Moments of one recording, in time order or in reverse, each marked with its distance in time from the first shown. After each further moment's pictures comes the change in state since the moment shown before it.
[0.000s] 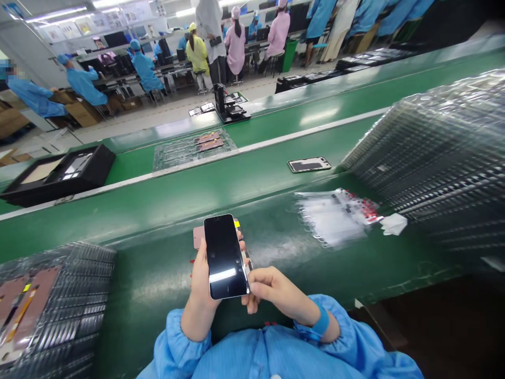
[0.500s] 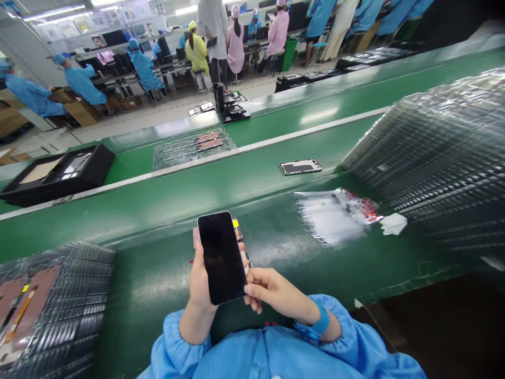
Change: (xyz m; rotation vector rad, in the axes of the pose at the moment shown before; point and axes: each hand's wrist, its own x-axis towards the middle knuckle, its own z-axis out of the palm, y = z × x) left_hand -0.010 -0.005 0.000 0.116 0.000 0.139; right_hand -0.001 0.002 -0.002 -0.175 0.039 0.081
